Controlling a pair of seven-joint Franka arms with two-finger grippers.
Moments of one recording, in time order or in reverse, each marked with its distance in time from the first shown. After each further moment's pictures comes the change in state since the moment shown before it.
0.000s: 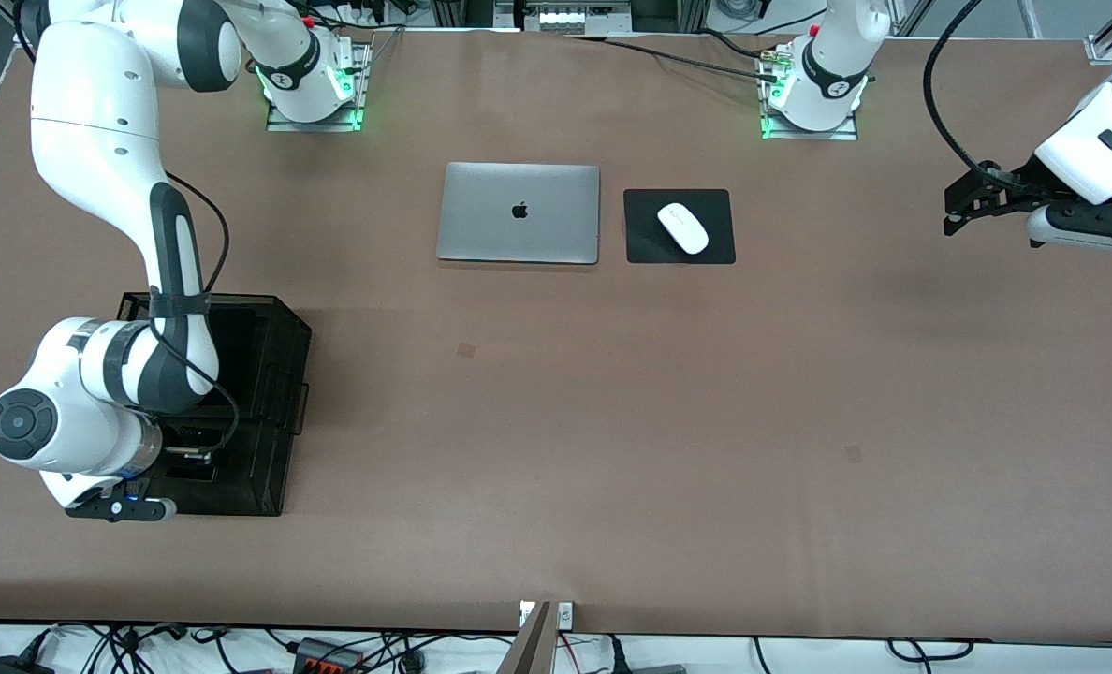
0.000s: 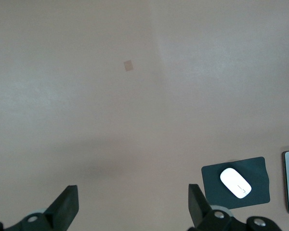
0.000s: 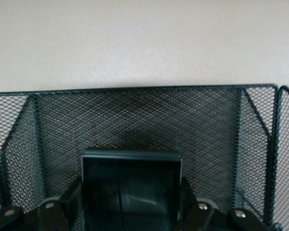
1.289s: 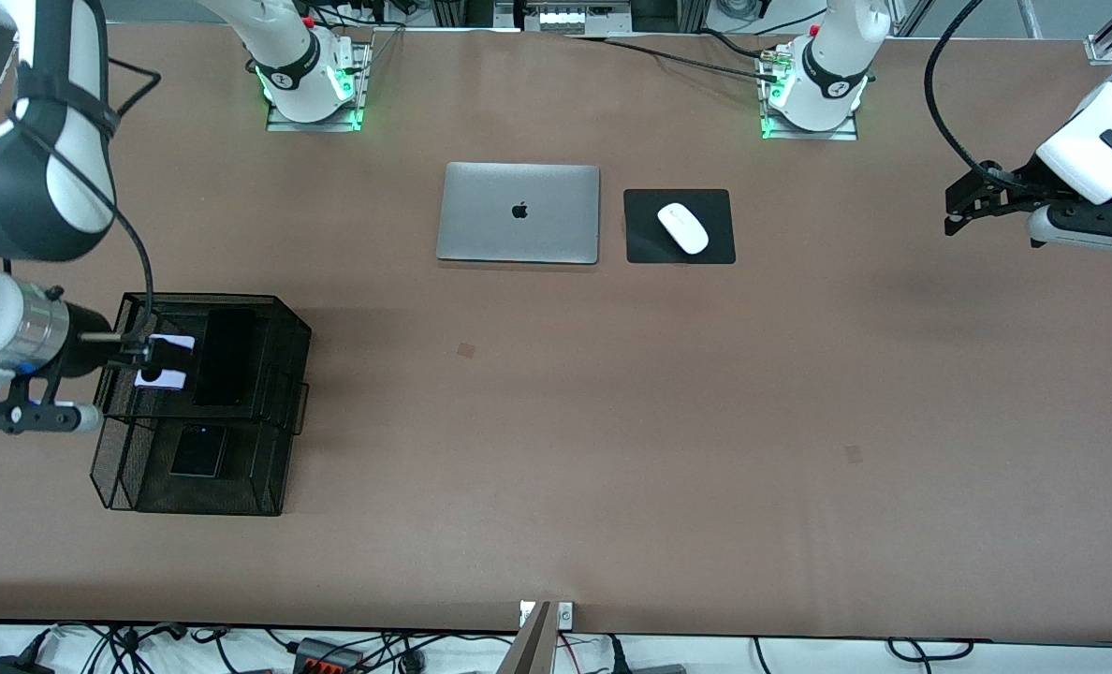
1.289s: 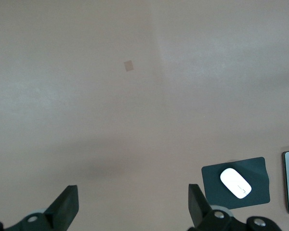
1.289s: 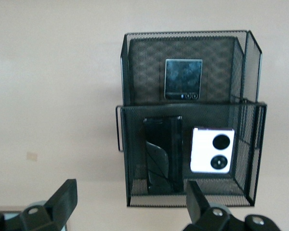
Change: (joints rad) left arm 0.001 0.000 0.000 0.002 0.000 -0.001 0.000; right arm 0.097 -0.460 0.012 -0.077 -0.027 -0.454 0.068
